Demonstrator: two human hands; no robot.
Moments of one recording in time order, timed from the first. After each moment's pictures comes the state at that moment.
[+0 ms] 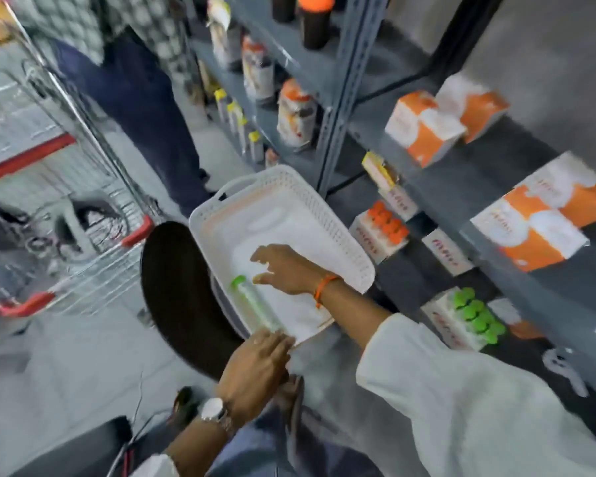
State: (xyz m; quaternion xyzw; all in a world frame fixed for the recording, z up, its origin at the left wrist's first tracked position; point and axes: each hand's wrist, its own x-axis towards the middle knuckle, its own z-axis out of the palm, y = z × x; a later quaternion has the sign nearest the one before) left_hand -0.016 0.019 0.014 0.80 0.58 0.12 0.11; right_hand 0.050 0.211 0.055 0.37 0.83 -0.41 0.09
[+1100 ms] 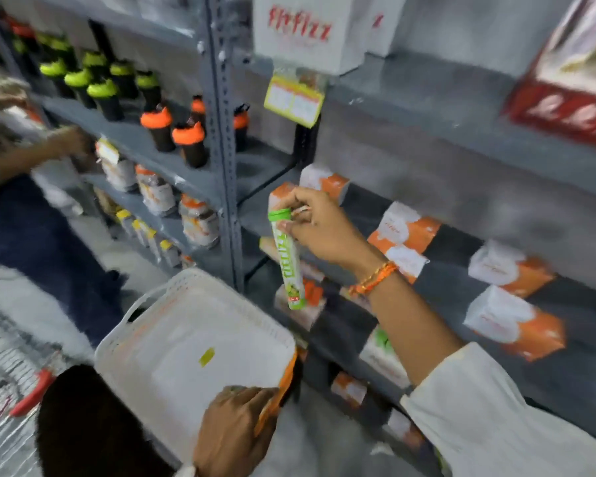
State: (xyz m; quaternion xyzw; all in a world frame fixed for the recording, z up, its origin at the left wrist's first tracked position) left_hand 0.025 0.081 0.083 0.83 0.51 0.21 0.10; right_hand 0.205 0.274 0.271 0.50 0.71 -0.31 -0.38
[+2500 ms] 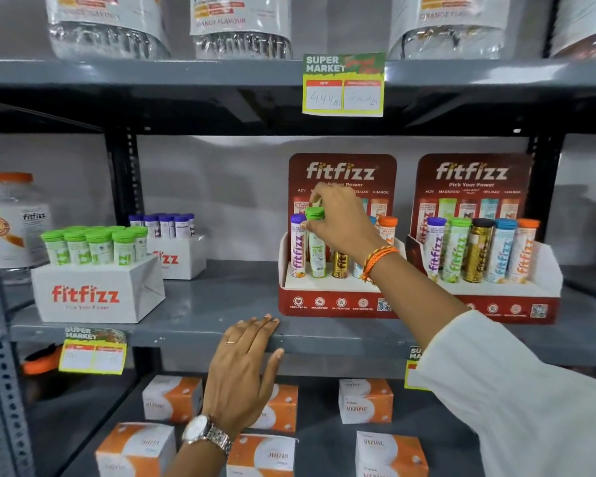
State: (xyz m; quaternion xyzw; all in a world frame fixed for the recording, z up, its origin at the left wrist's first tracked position) left_hand 0.271 0.309 0.345 0.87 0.25 0.42 -0.02; right_hand 0.469 0.261 0.563 0.69 0.56 0.30 -0.35
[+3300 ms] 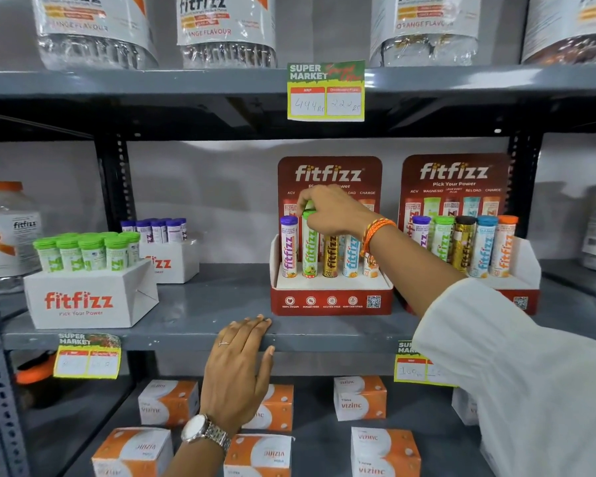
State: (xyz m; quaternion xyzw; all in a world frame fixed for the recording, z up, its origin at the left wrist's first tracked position) left_hand 0.276 0.310 0.343 0.86 0.27 0.43 -0.04; right_hand 0.469 0.243 0.596 0.73 0.62 0.12 -0.26
